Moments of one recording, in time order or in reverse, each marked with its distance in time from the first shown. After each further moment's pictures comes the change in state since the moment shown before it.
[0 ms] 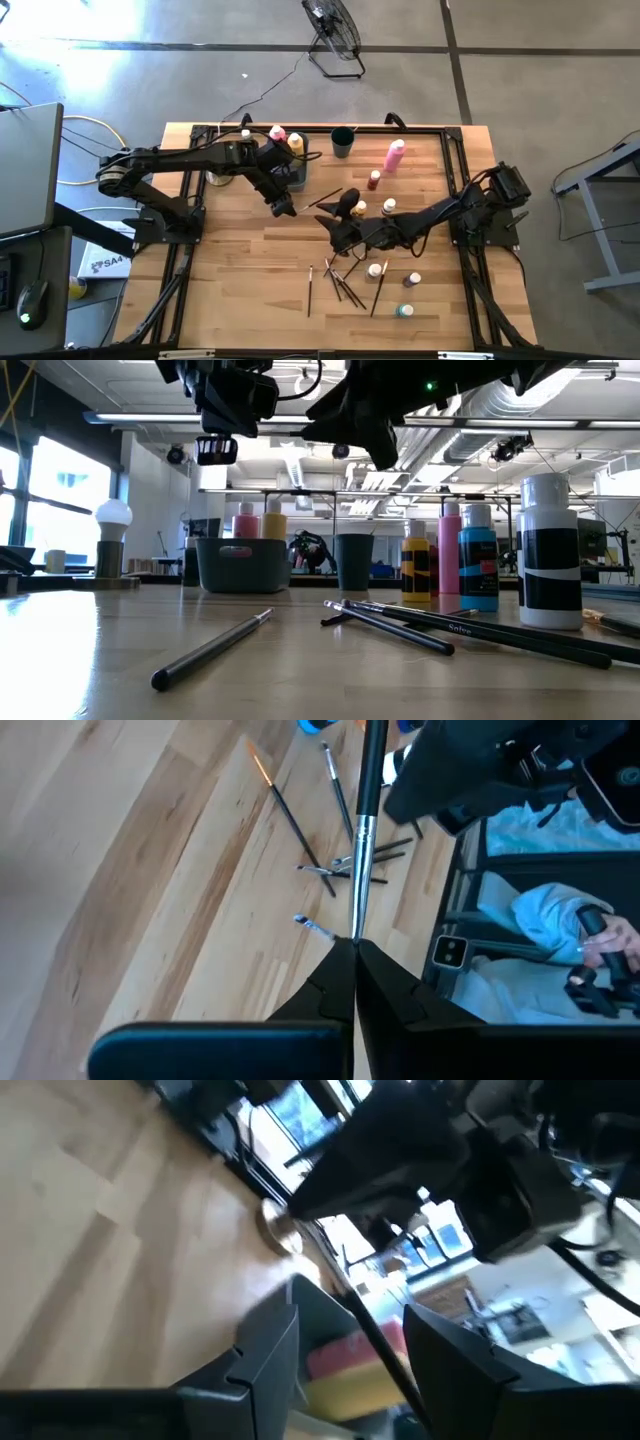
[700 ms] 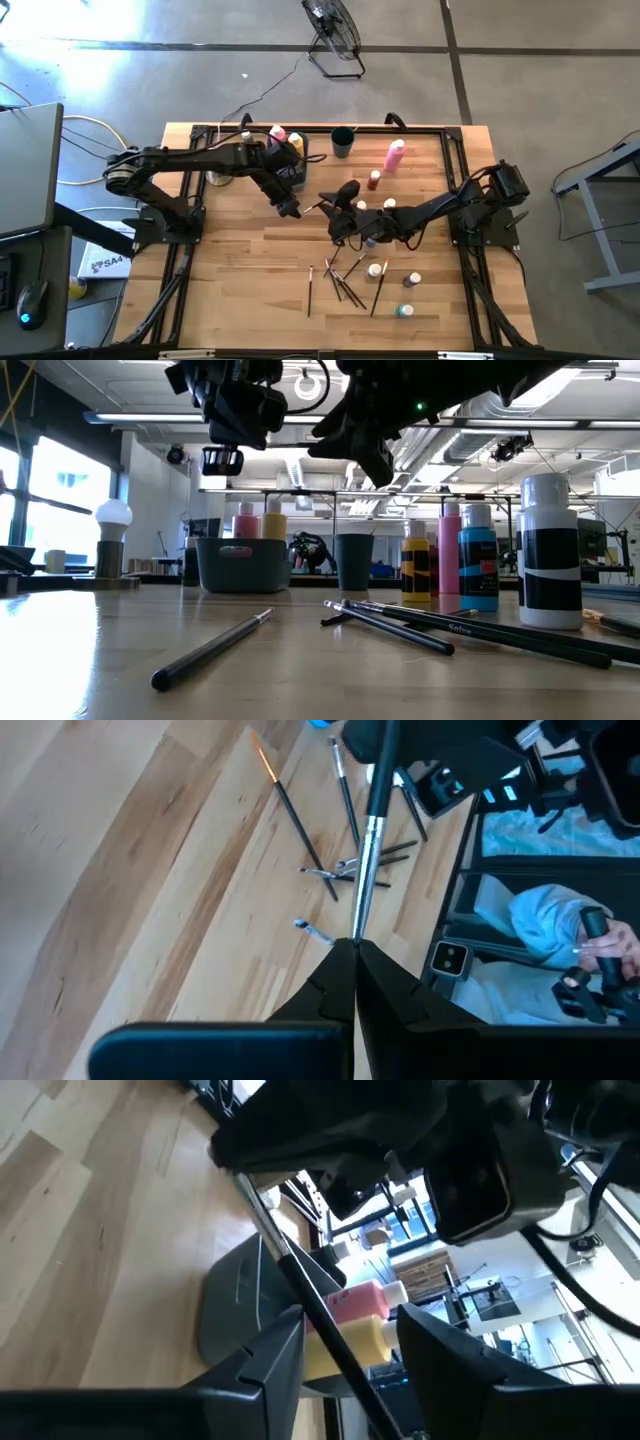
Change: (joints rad) left arm 0.000 0.061 0.001 0.039 0.023 -0.028; right arm -0.056 0.000 0.000 -0.039 0.020 -0.055
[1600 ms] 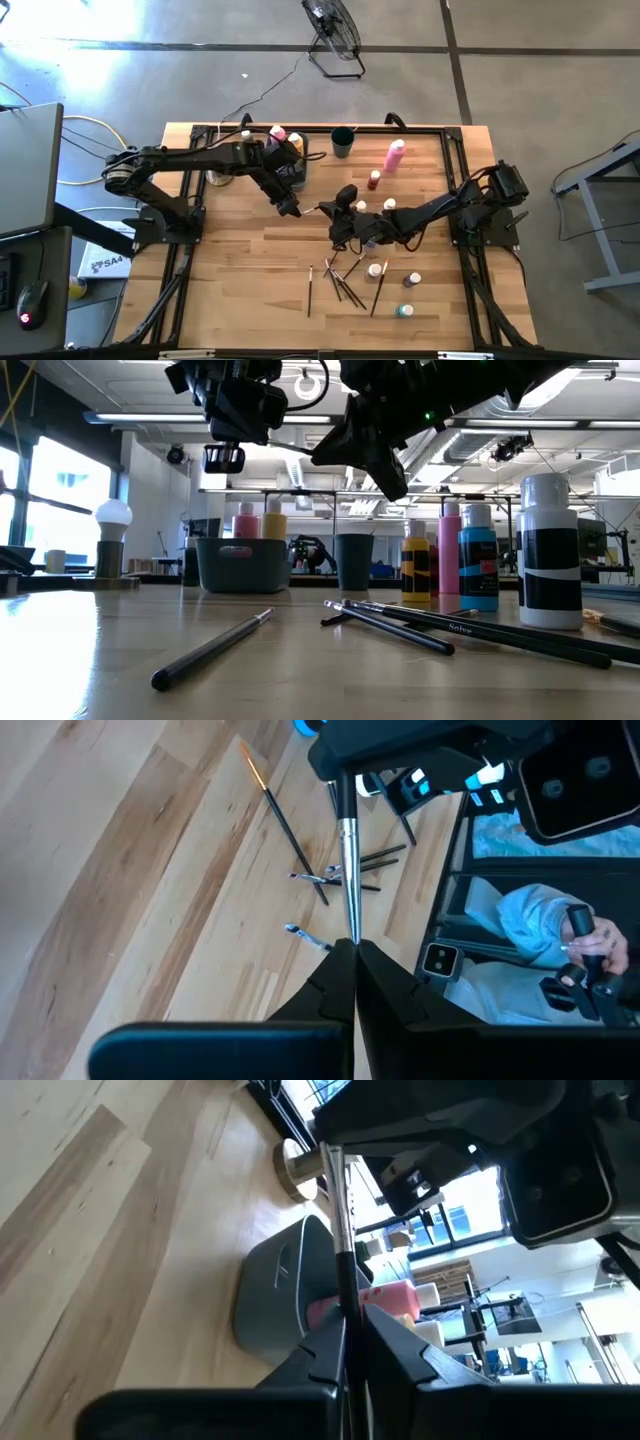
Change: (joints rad) left arm 0.001 -0.003 0.000 0.014 0.008 0.002; right arm 0.002 0.001 -0.003 -0.071 -0.030 -0.006
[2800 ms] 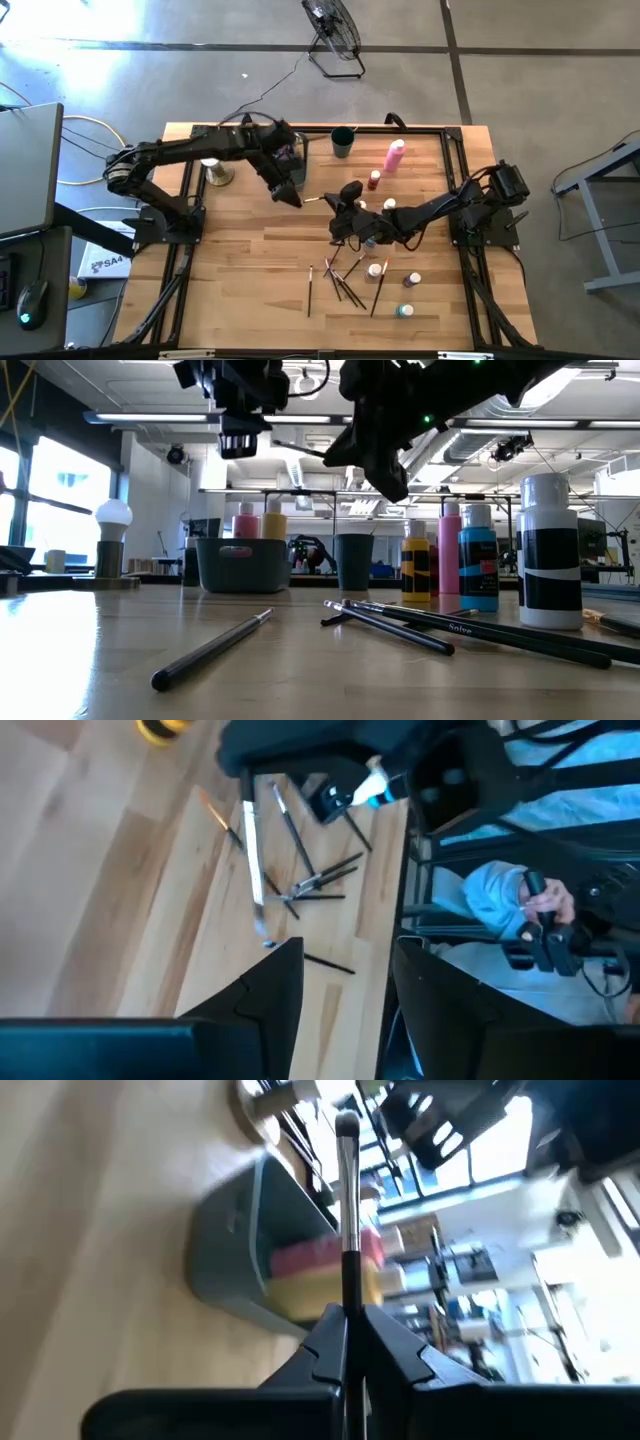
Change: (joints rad) left arm 0.118 0.003 0.132 -0.125 0.149 0.205; right arm 0.000 -0.002 0.004 -0.045 0.169 -0.001
